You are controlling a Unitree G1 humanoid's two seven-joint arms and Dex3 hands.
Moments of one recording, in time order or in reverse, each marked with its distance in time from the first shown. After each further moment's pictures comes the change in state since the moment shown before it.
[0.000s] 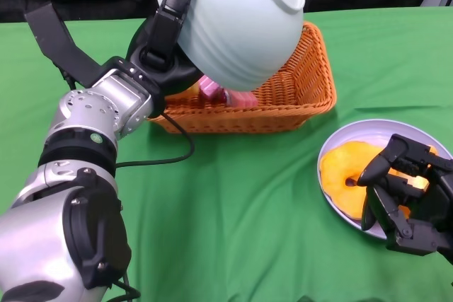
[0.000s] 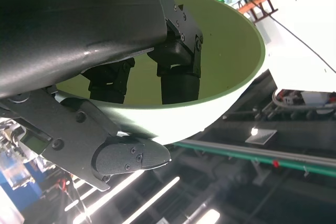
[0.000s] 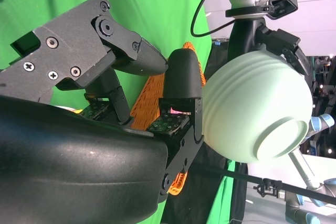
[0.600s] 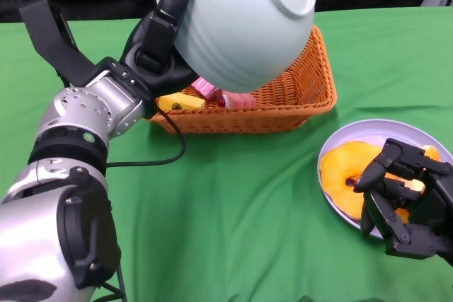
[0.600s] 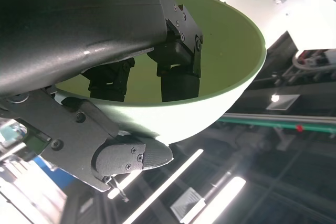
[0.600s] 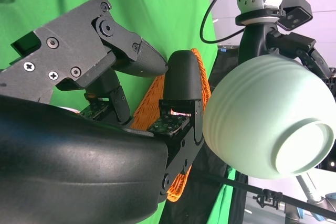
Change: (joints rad) left arm 0.000 0.040 -0.072 0.021 0.052 0.017 -0.193; right arm 0.000 -0.011 0.007 0.015 -0.029 -0.026 0.022
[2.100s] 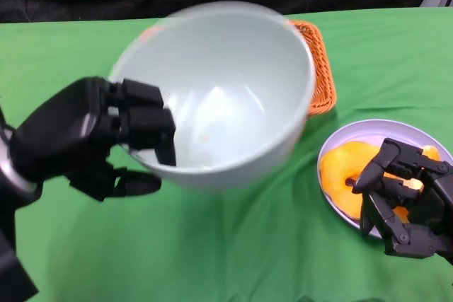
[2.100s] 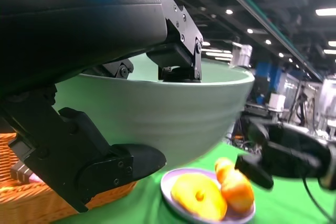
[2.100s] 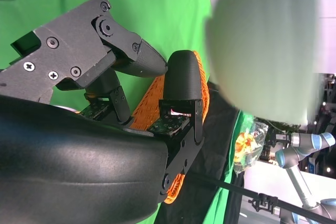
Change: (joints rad) left arm 0.494 0.320 -0.448 -0.354 0.798 -2.092 0.078; right arm -0.010 -0.005 0.003 0.016 -0.008 -0.027 0.015
